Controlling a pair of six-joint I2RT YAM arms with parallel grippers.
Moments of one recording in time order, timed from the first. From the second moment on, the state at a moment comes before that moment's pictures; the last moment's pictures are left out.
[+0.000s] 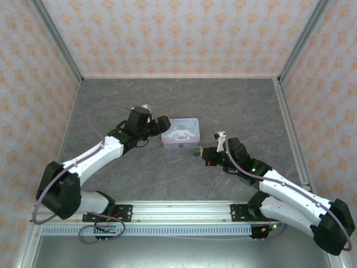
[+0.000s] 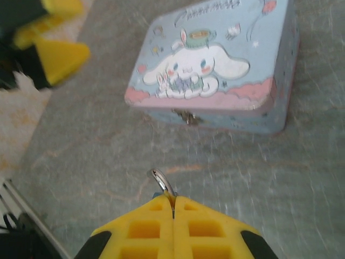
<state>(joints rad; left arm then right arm) -0.46 1.32 0.88 -0.23 0.03 -0.79 0.73 0.85 0.51 -0.24 -0.12 0.67</state>
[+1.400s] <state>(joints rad) -0.46 0.78 0.72 -0.47 -0.33 -0.63 0.68 1.37 0.76 -0.44 -0.22 0.62</state>
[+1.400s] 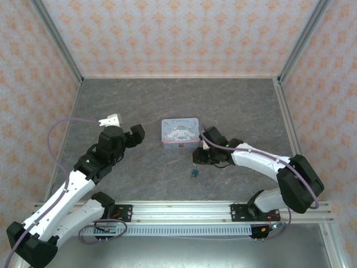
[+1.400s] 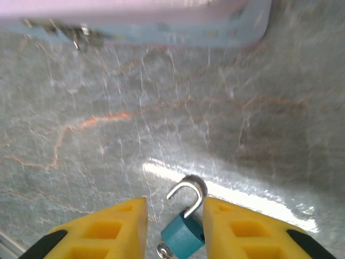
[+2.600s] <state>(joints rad) -0.30 0.99 0.30 0.31 -0.74 -0.12 0.08 1.35 0.45 0.42 0.19 0.15</state>
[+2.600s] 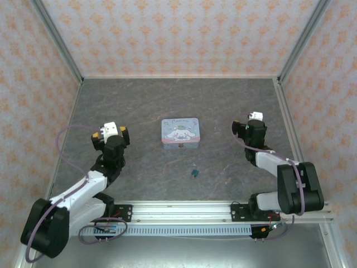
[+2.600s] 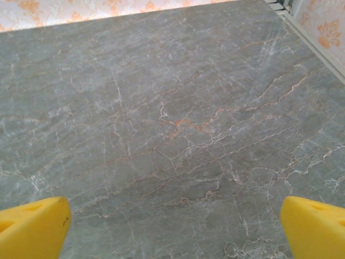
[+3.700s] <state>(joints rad) -0.06 1.50 0.40 0.67 -0.36 -0.06 -0.01 1.53 0.41 0.67 0.13 0.17</state>
